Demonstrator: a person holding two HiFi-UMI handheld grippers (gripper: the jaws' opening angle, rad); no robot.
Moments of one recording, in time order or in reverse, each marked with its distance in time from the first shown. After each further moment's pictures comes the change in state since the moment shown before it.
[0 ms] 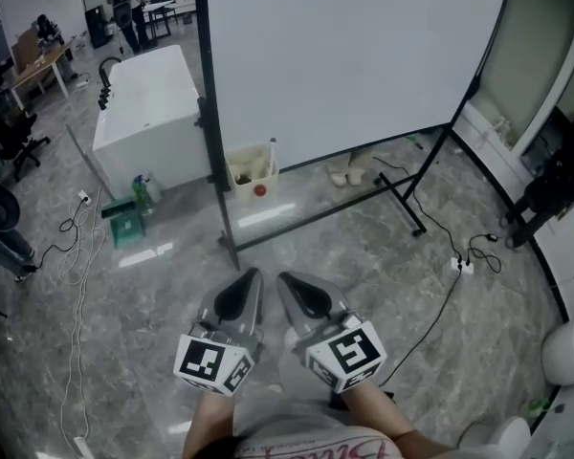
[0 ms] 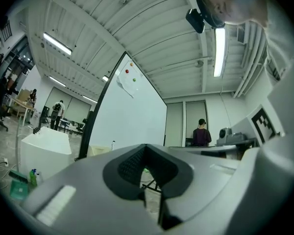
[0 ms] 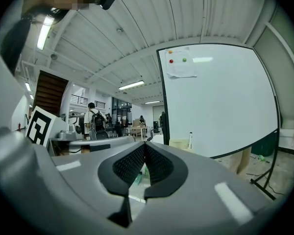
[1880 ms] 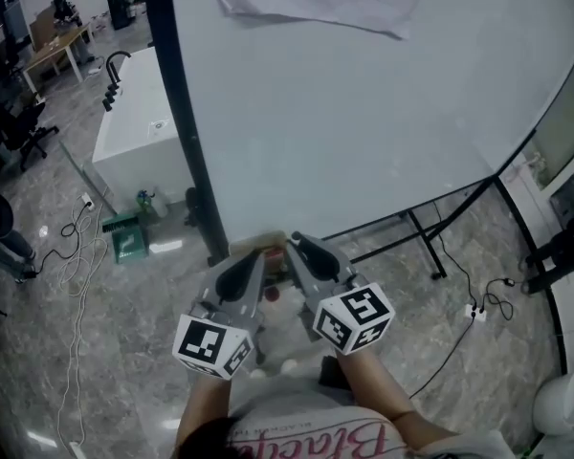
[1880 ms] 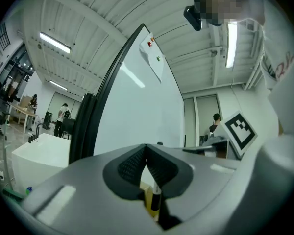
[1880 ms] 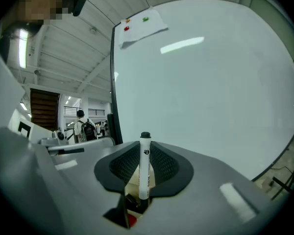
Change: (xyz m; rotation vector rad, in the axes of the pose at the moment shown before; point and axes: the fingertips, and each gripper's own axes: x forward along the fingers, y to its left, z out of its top) left arm 0.204 0.155 0.018 0.044 0.003 0.073; right arm 0.227 -0.188 0.031 0.158 0.021 0.082
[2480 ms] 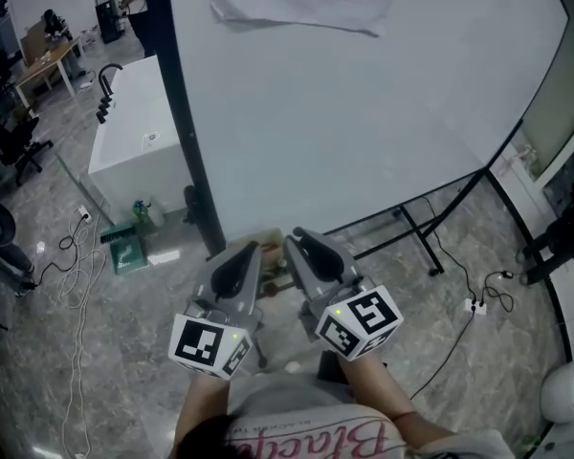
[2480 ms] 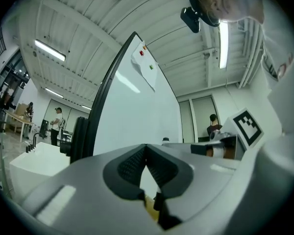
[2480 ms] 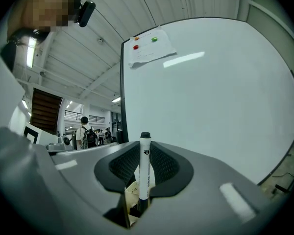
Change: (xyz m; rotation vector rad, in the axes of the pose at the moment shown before) left arm -0.007 -0.012 0.033 0.061 -0.062 -0.028; right arm -0.026 0.023 0.039 -0.040 -0.143 -0.007
